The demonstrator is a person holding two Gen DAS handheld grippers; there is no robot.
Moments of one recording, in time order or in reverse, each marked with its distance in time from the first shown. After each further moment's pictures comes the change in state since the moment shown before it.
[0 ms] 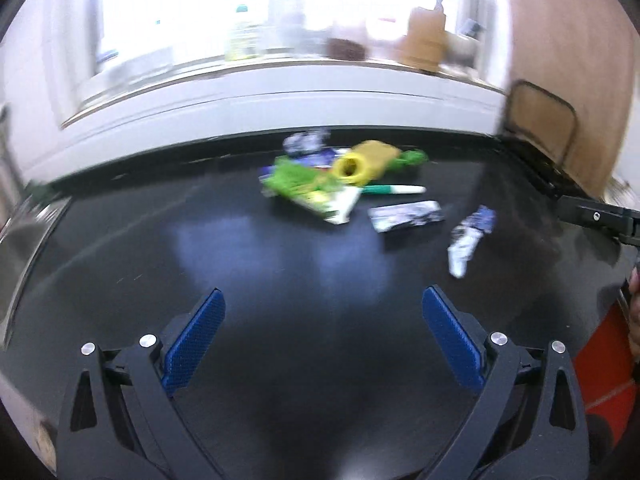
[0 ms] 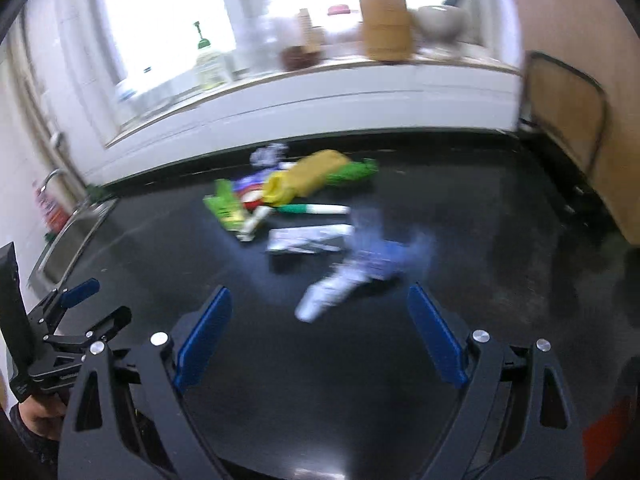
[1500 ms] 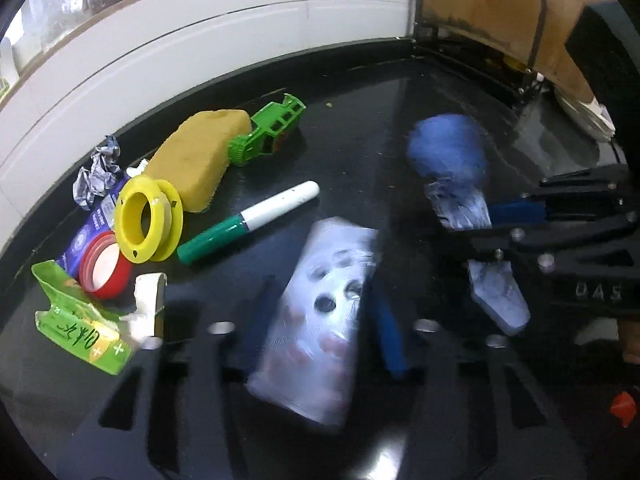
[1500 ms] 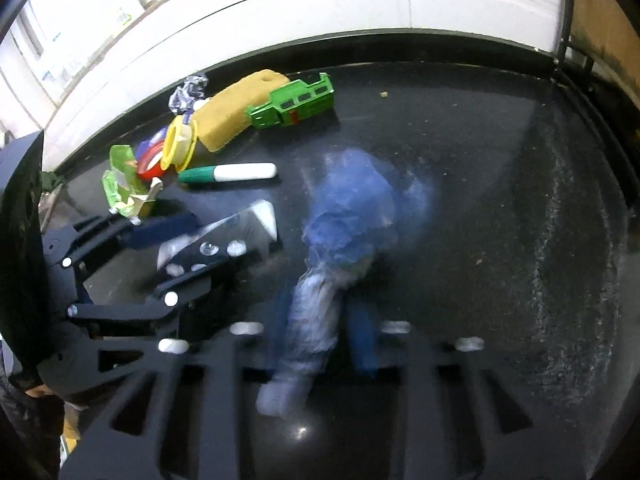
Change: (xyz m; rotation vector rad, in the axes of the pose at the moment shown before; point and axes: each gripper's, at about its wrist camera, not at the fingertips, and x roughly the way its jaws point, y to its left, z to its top) left arm 0.205 -0.105 0.070 0.389 0.193 -0.280; right arm 0.166 -0.033 0.023 0.021 0.246 -0.017
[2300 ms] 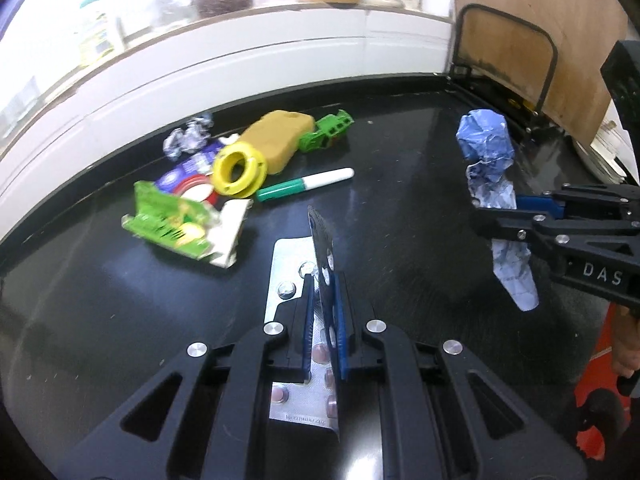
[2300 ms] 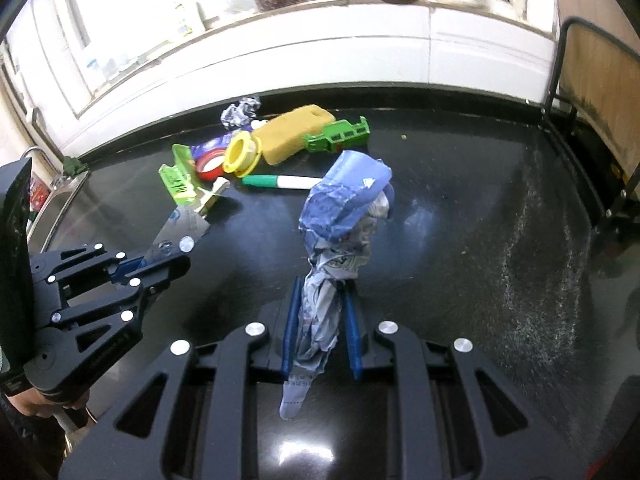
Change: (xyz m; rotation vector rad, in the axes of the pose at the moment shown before) left arm -0.099 0.001 -0.047 -0.212 -0.045 0.130; right arm -0.072 0.037 -0.027 -0.090 -0.096 0.017
